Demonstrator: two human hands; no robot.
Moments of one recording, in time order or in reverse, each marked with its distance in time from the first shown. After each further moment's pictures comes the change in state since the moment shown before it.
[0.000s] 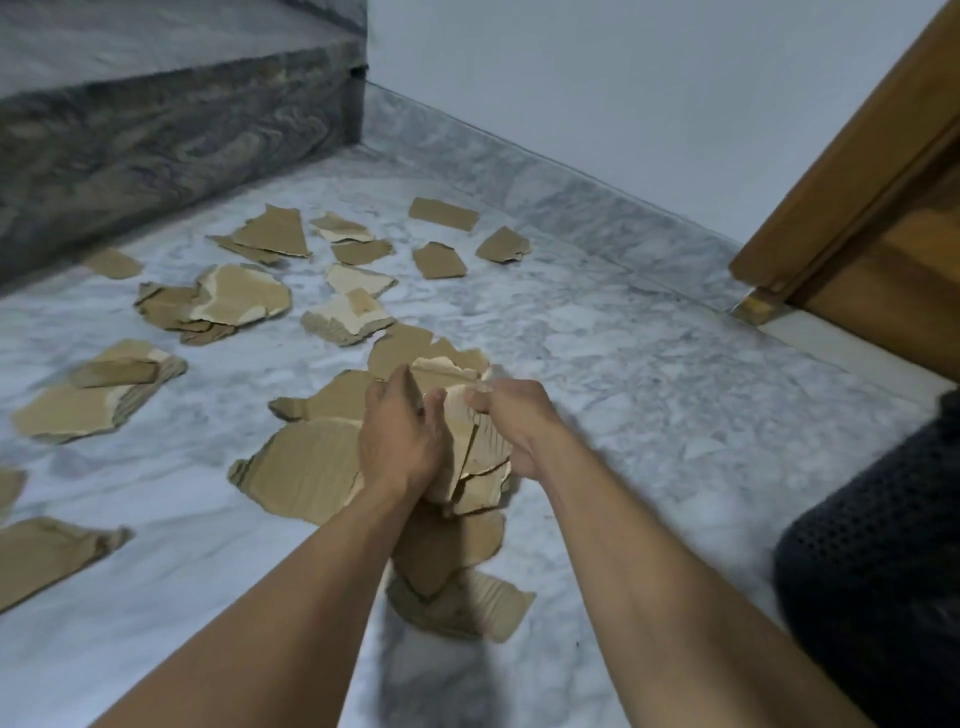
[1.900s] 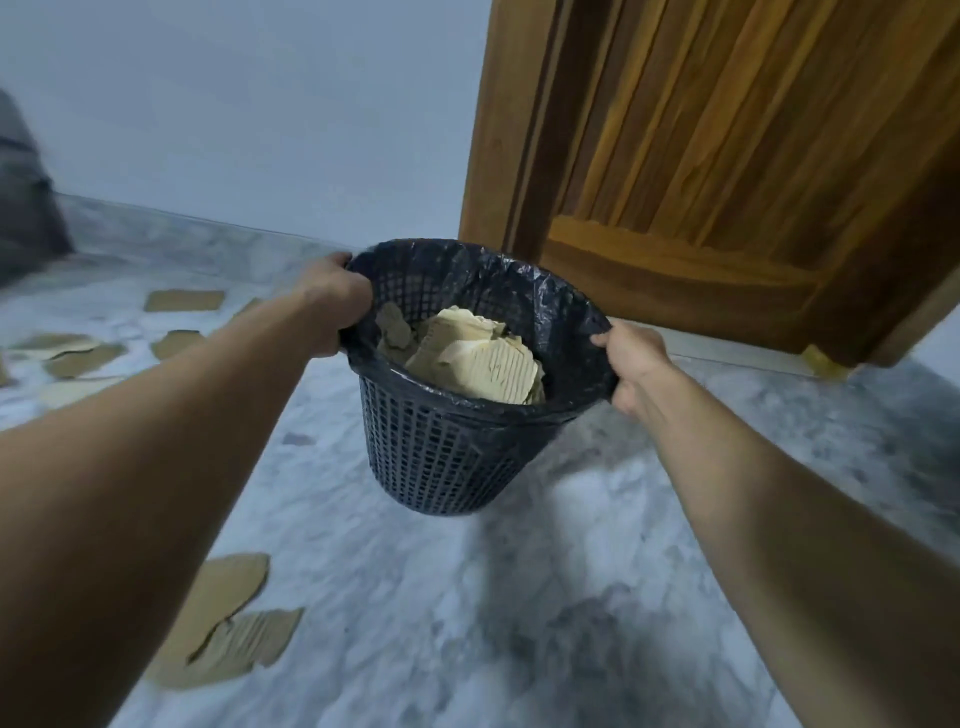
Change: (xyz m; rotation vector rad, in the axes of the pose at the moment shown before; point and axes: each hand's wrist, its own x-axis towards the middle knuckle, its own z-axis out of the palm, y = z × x) left_hand -0.042 0.308 0.001 -0.384 -0.445 0.111; right_hand -0.146 0.010 -0.376 0.500 0.665 -0.147
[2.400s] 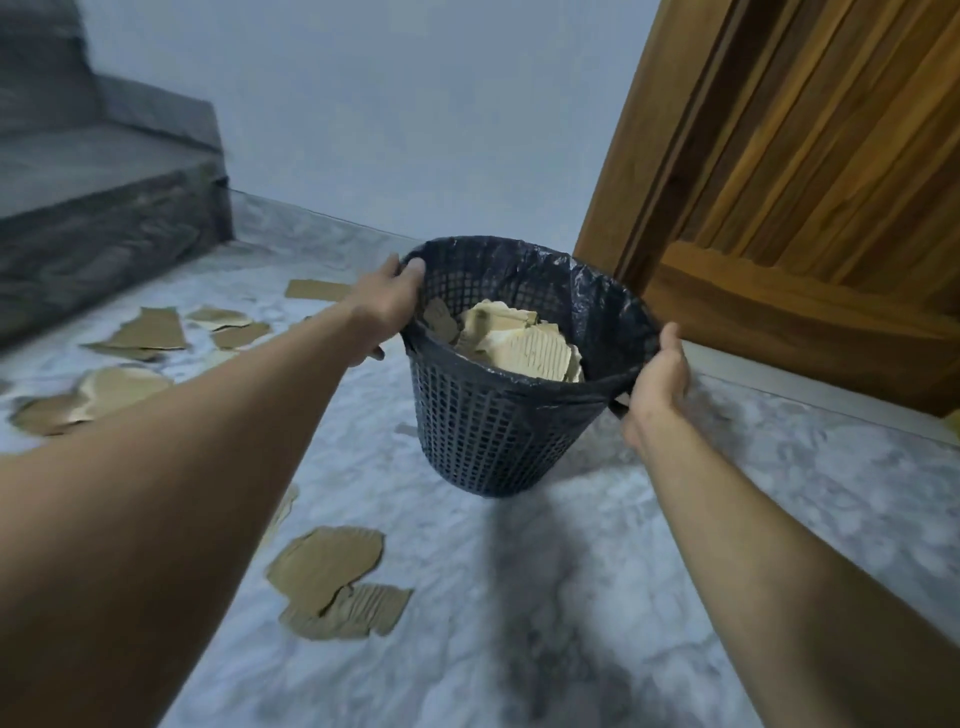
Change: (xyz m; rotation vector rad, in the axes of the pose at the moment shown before) left_hand 0.007 -0.043 -0.098 0.133 0.002 -0.016; right_hand -0.036 0.034 0.116 0.234 -0.034 -0.042
